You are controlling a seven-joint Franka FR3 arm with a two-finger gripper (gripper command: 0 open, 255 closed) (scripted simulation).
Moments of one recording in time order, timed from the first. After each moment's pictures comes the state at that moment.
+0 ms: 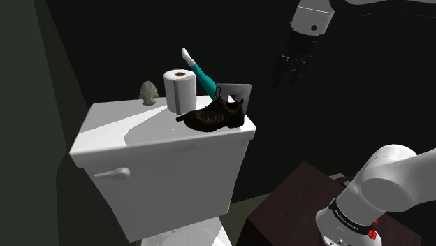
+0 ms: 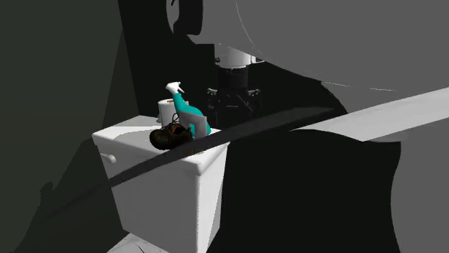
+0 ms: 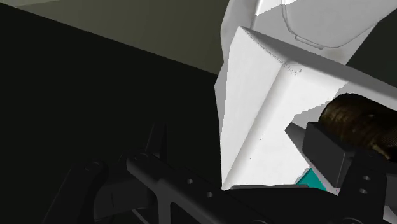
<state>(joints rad) -0.01 -0.64 0.17 -2.14 0.09 1.58 0.22</state>
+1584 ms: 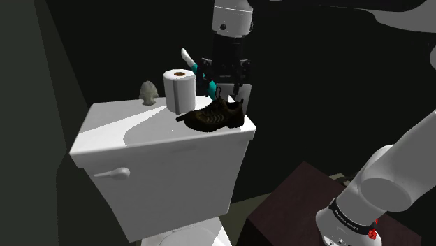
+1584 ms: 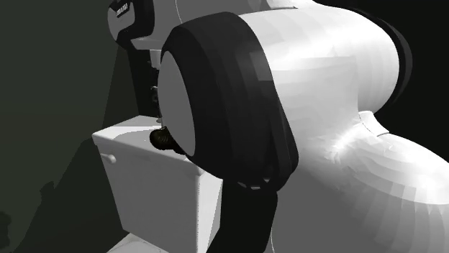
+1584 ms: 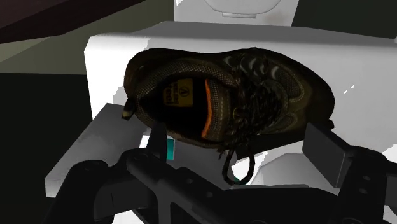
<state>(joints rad) -0.01 -0.14 0.52 -1.72 0.08 1.62 0.88</state>
